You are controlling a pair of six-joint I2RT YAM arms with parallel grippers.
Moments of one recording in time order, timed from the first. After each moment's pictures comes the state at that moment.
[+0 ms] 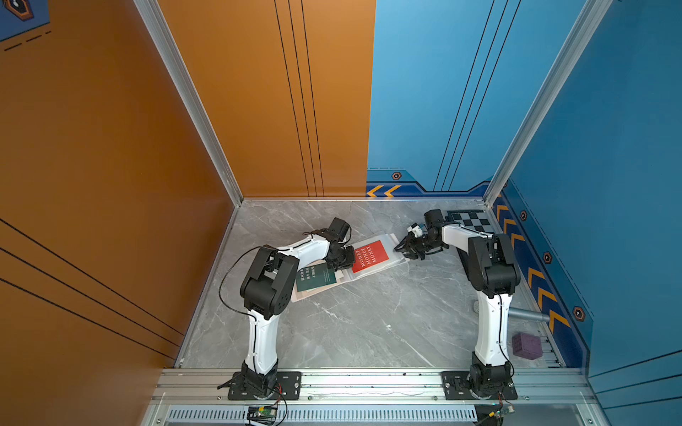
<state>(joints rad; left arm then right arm) -0.46 2.02 1.39 -0.54 0.25 -0.62 0.13 2.18 1.50 -0.55 -0.77 0.55</state>
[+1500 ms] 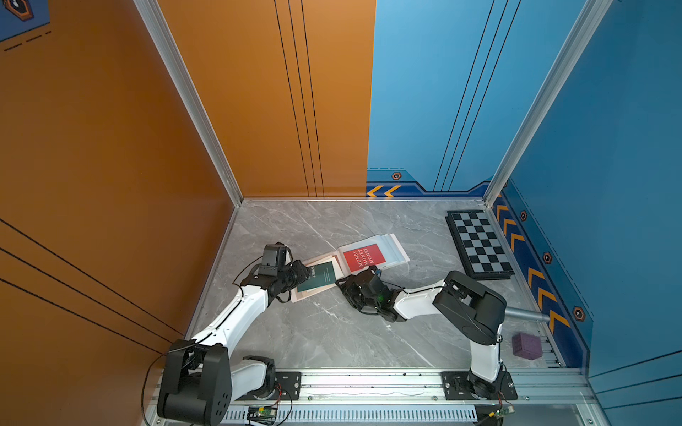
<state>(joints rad) -0.14 1.20 0.67 -0.32 0.26 -0.67 0.95 1.96 0.89 0.52 0.06 1.59</state>
